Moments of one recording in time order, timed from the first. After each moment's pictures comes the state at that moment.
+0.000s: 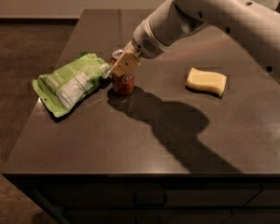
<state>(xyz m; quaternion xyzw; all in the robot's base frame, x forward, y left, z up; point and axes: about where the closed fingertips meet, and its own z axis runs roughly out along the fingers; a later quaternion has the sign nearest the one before) 0.607 0.041 0.918 -0.55 0.74 0.19 0.33</state>
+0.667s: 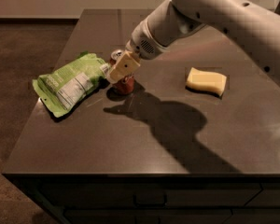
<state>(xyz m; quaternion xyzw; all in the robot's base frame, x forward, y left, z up) 0.605 0.044 0.916 -0.55 0.74 0.19 0.33</state>
